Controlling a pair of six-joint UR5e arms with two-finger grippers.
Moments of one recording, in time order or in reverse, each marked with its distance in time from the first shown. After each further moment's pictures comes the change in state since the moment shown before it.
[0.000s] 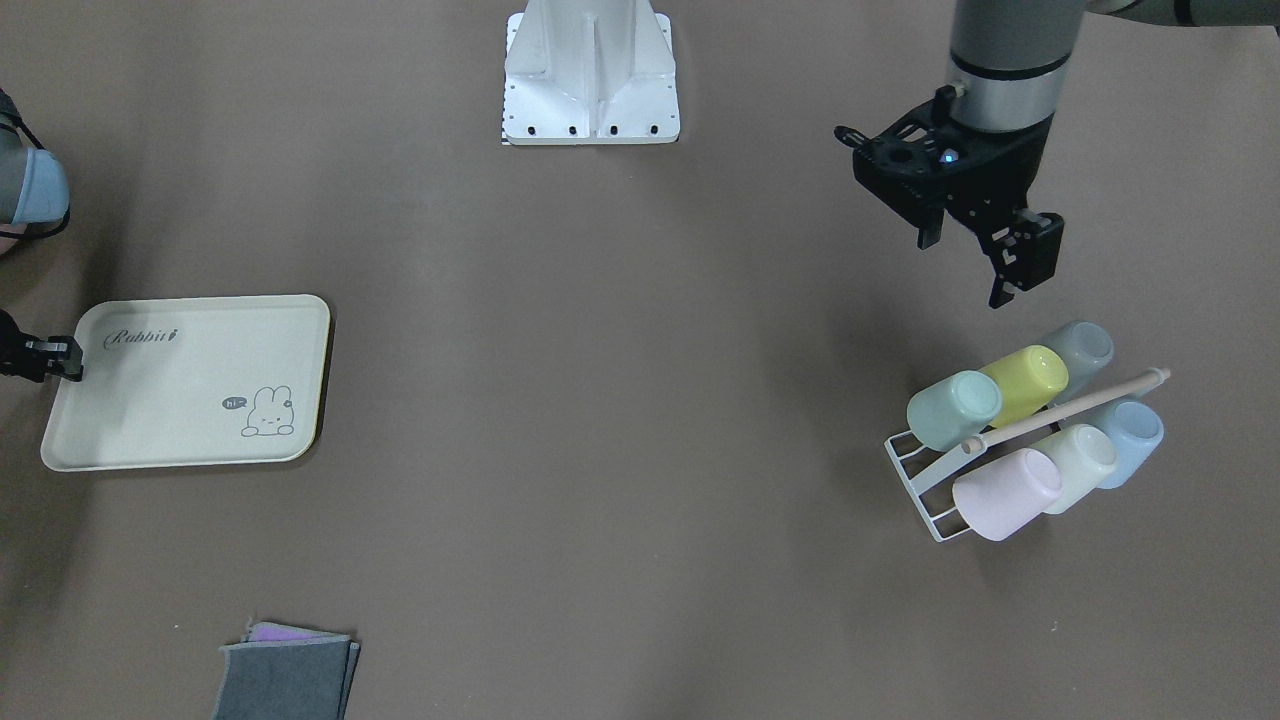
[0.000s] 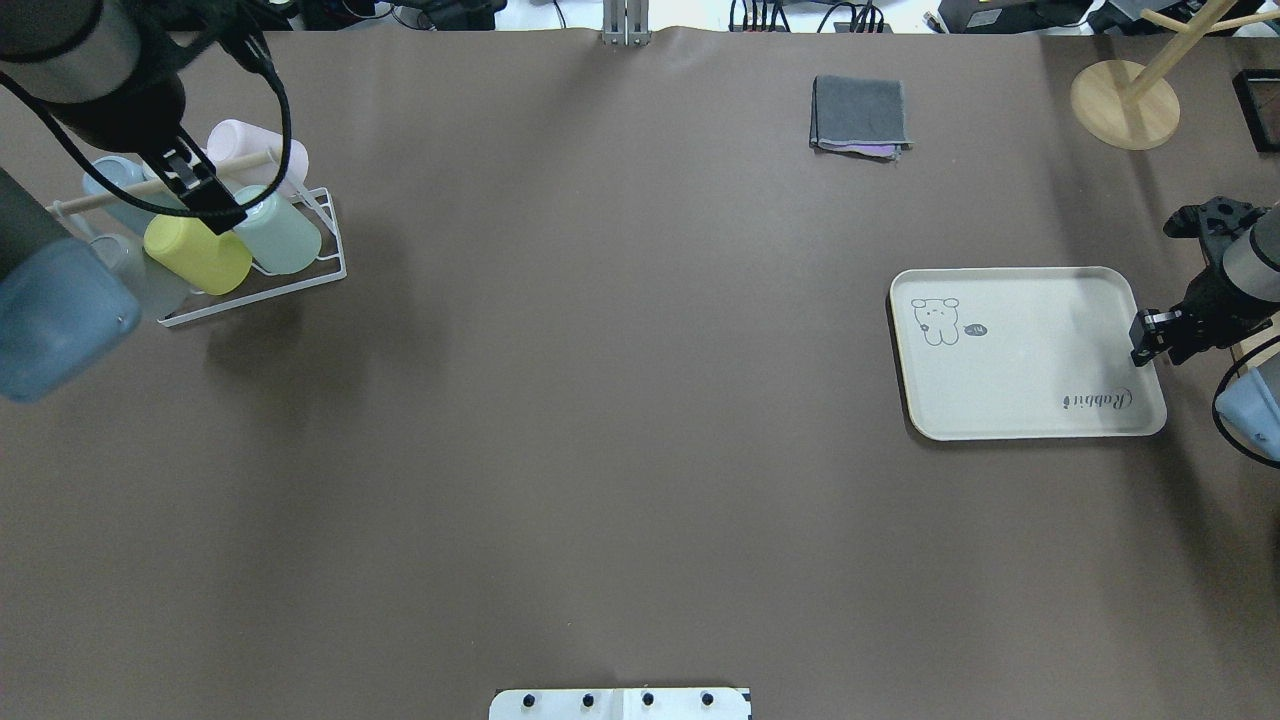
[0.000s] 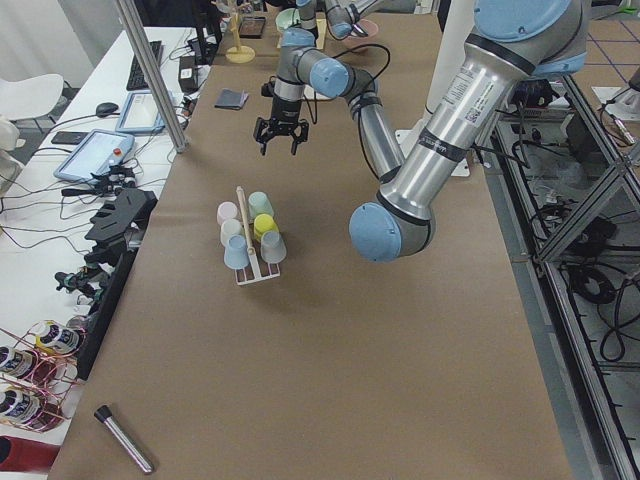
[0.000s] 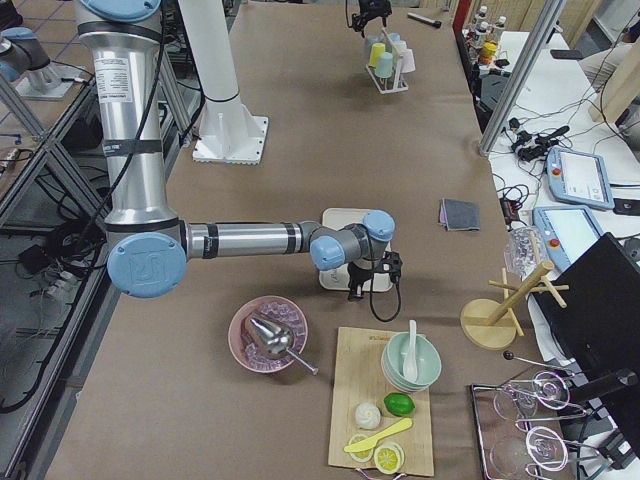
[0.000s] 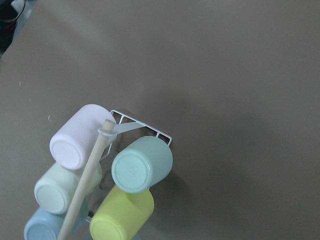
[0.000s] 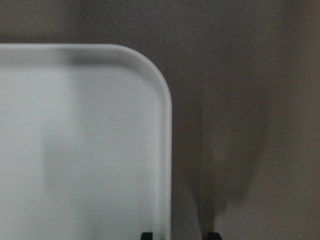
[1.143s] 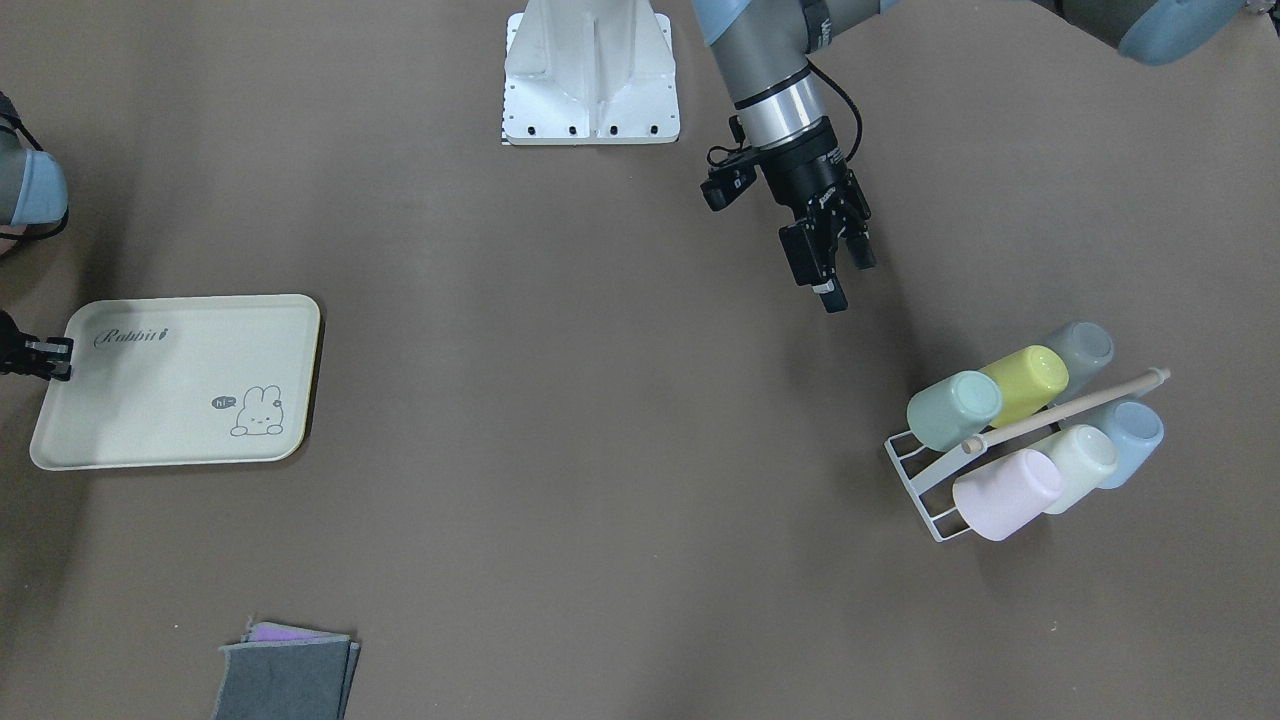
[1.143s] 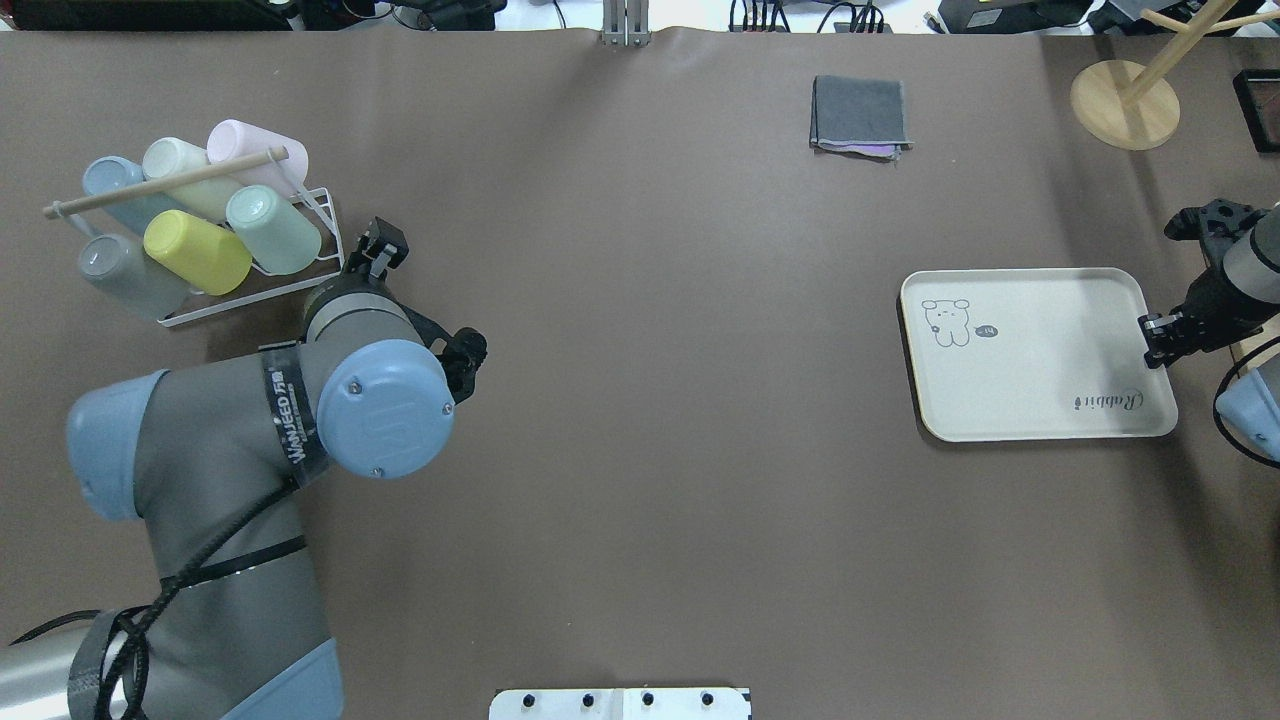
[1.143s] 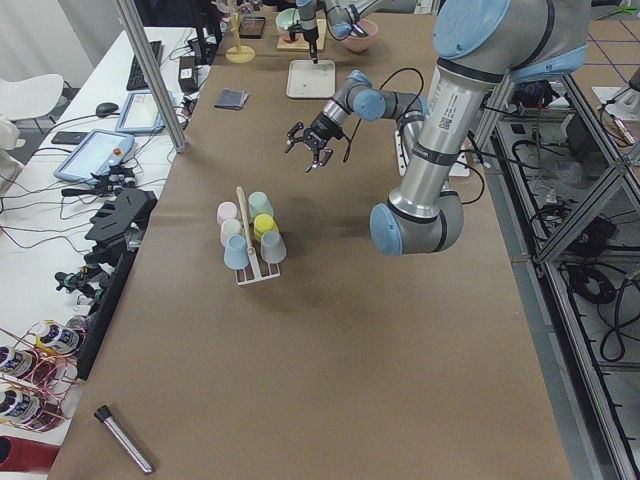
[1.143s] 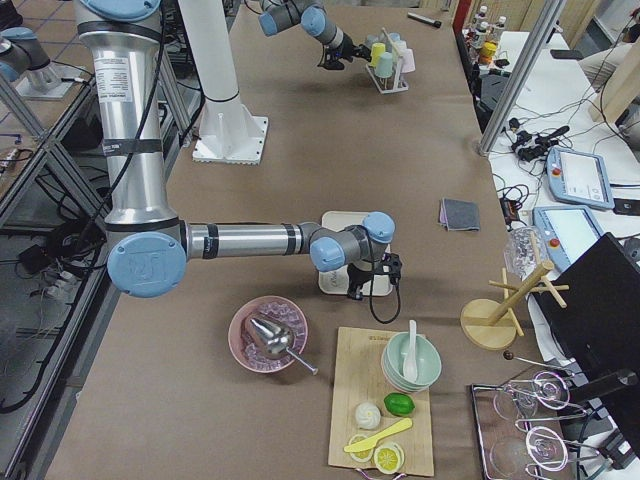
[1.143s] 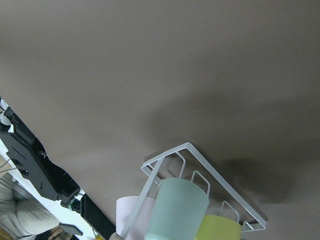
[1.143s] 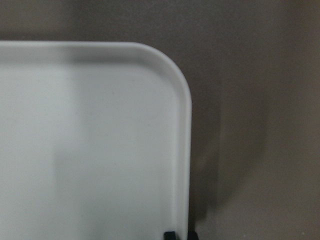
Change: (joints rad) left arm 0.436 0.058 0.078 0.010 0.768 0.407; right arm 0.000 -0.002 -0.005 0.004 0.024 -0.006
